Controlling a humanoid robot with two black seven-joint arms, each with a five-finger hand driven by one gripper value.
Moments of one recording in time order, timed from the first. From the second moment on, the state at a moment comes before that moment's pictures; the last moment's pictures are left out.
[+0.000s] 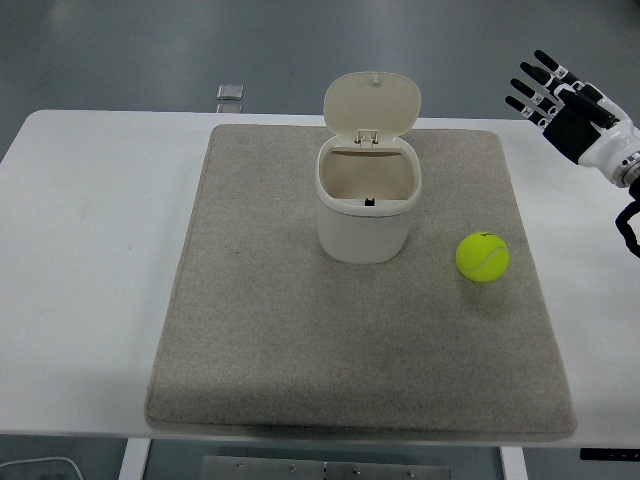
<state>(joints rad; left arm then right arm) 0.06 0.00 -0.28 -0.08 0.18 -0.11 -0.01 0.87 -0.50 0.58 0.81 0.21 0.29 0.10</state>
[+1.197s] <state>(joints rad) 0.05 0.00 -0.28 -0.08 0.18 -0.10 -0.01 0.87 -0.54 0.58 0.81 0.09 0.31 0.11</state>
